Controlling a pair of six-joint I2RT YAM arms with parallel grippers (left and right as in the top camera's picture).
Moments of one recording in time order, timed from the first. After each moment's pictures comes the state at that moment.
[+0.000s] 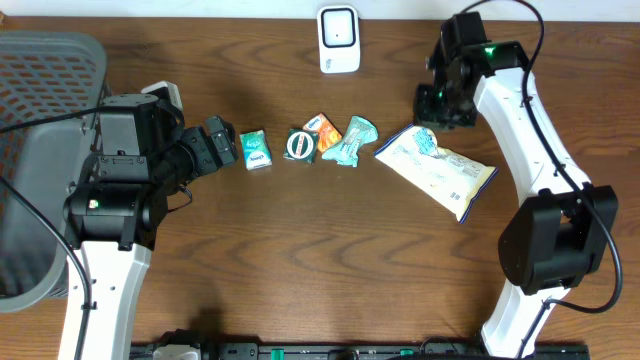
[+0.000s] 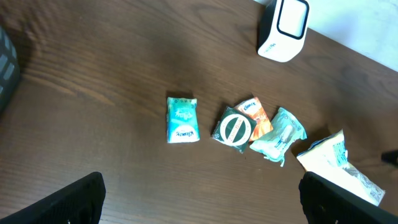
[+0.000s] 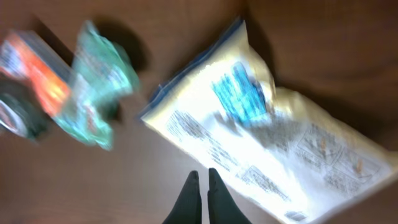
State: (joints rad) left arm -0.04 1.16 1.20 -0.84 0.16 -0.40; right arm 0.18 2.00 1.80 -1.21 -0.13 0.25
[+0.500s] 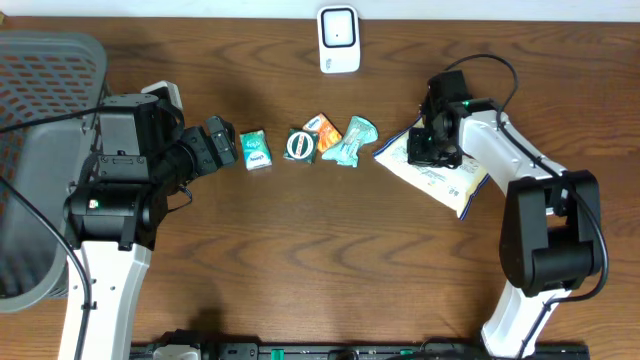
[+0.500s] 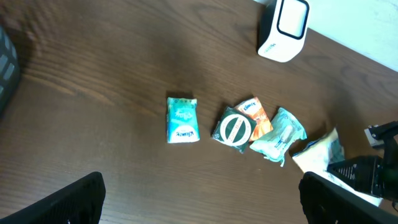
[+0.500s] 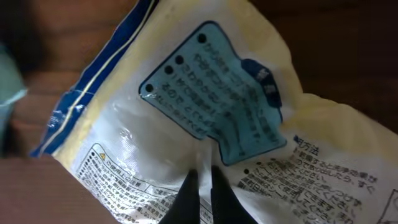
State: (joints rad) left arm -0.04 1.16 1.20 -0.84 0.16 -0.40; right arm 0.18 1.99 1.36 -0.74 -0.13 0.27
